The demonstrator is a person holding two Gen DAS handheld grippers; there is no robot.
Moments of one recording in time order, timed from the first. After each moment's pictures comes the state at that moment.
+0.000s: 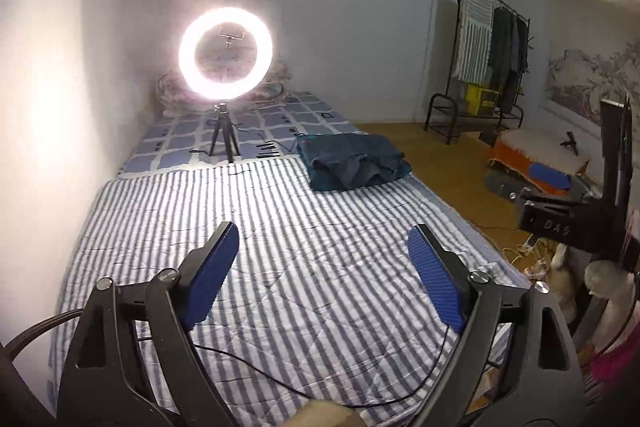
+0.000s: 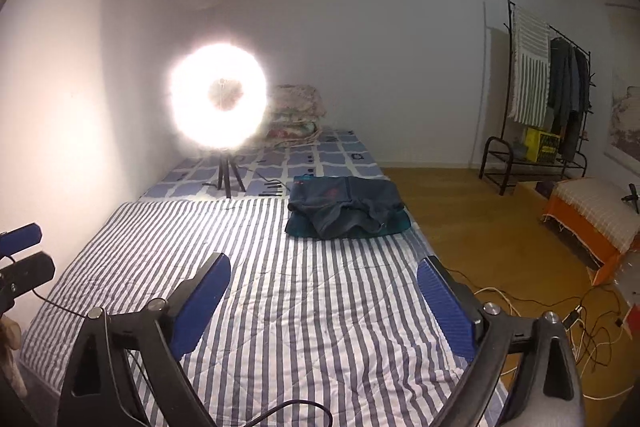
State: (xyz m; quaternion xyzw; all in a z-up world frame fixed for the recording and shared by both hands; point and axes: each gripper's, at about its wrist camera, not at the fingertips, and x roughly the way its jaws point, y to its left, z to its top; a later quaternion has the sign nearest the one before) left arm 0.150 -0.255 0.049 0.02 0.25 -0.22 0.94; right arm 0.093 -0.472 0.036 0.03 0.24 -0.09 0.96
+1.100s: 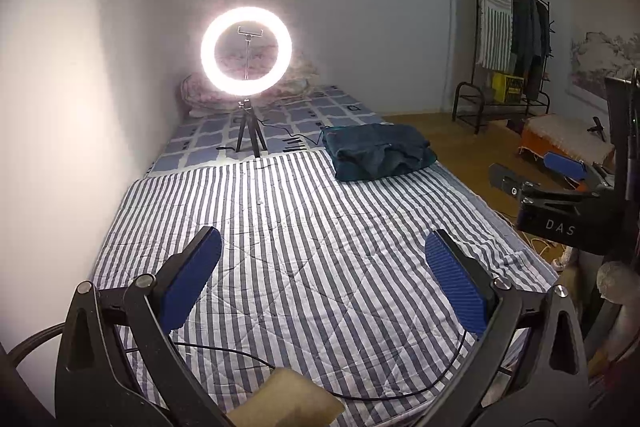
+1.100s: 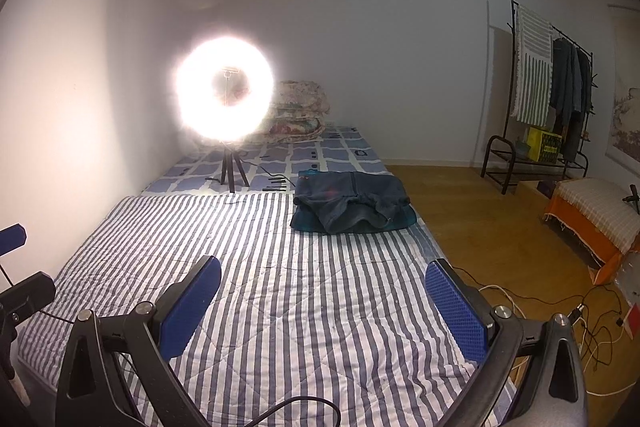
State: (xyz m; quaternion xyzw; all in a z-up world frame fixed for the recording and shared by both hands) left arm 0.141 -0.266 0.034 0.05 0.25 -0.18 0.95; right arm 0.097 -0.463 0.026 0.02 0.25 -0.08 0.96
